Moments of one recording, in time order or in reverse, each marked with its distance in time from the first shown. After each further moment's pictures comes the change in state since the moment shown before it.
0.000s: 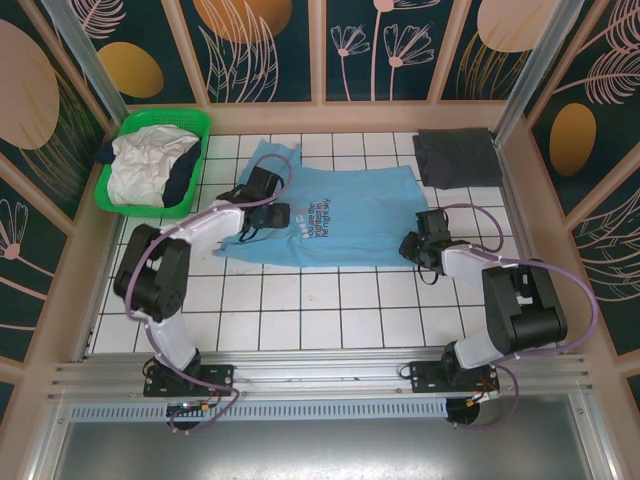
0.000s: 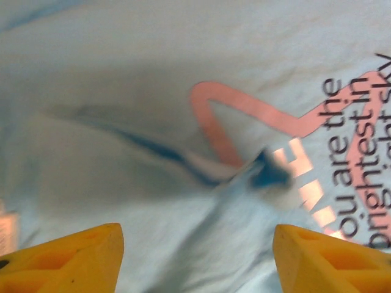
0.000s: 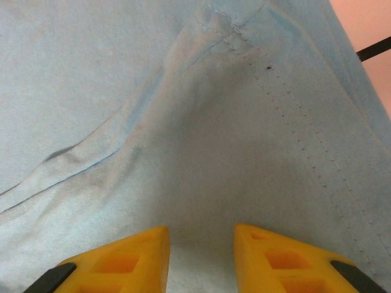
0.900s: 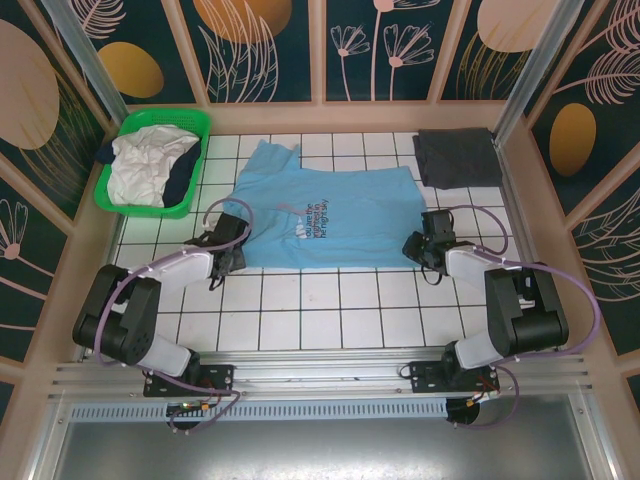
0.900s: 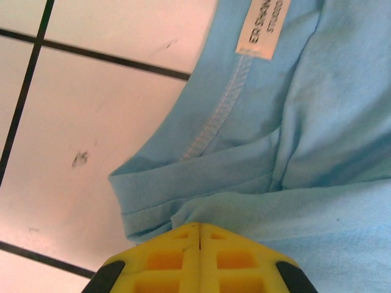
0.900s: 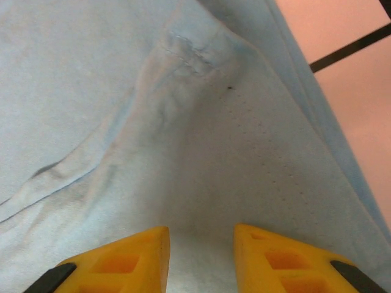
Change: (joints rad) left arm 0.092 -0.281 -0.488 0.018 -0.192 -0.227; right arm -0.040 -0.012 -0.014 -0.010 -0.023 0.004
